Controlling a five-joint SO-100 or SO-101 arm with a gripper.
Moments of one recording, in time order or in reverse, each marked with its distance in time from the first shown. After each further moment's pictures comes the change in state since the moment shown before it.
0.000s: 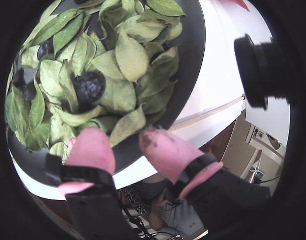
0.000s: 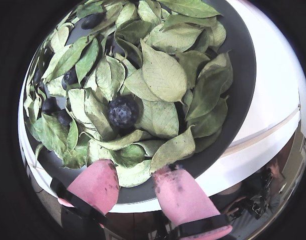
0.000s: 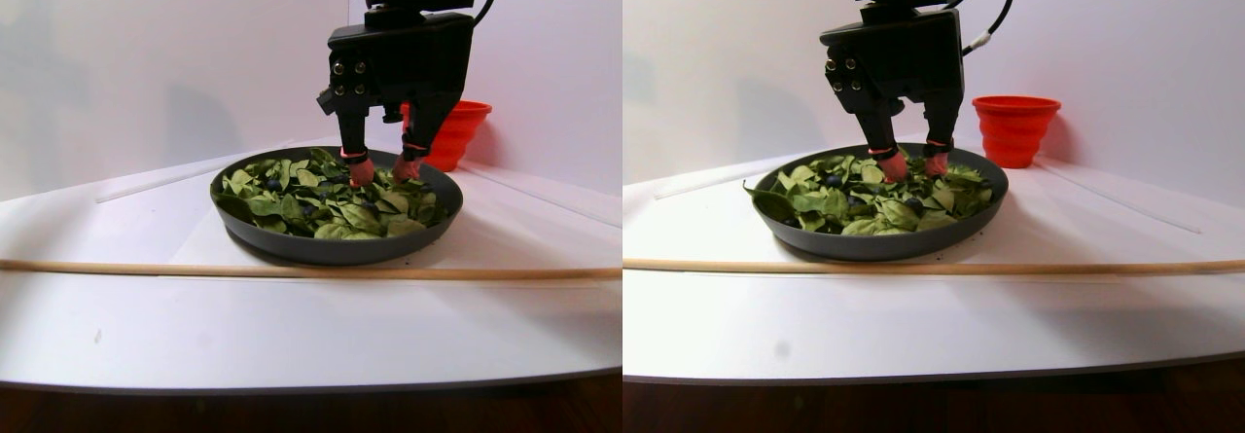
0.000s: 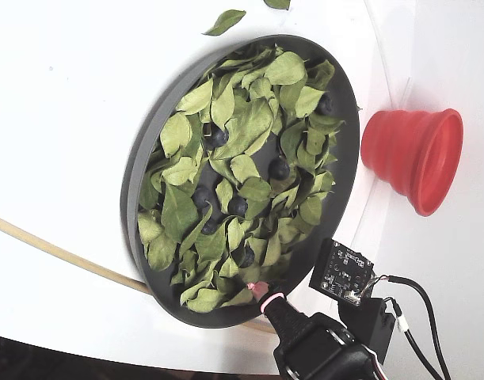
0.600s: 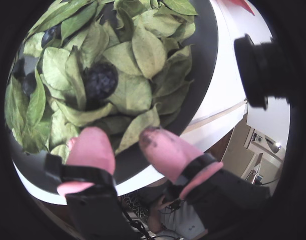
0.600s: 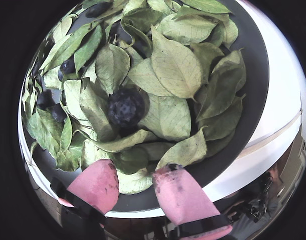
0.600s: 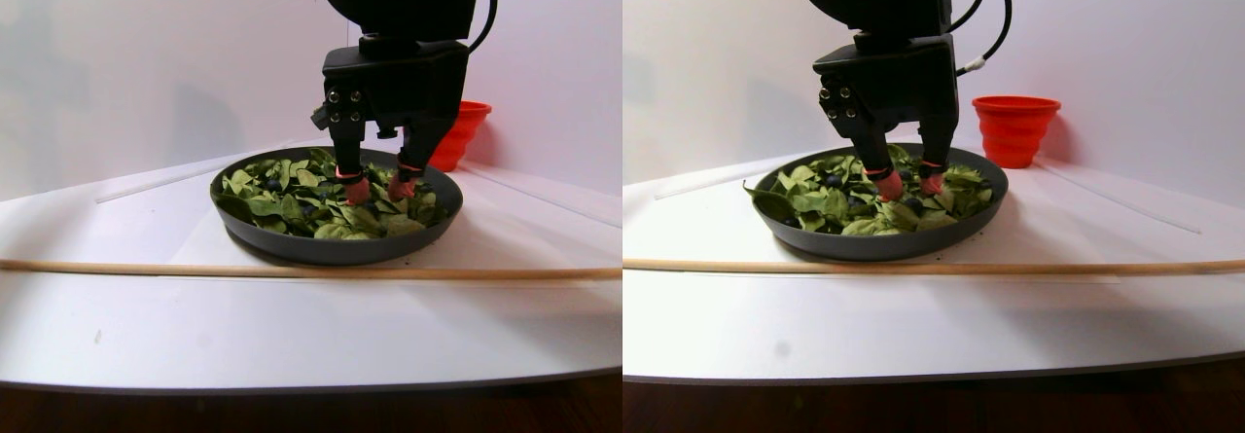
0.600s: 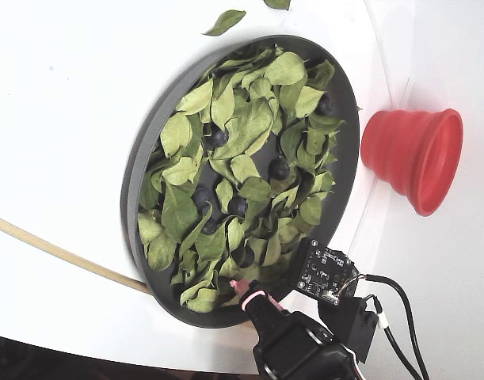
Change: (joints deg) arm -0.9 -7.4 1.3 -9.4 -1.1
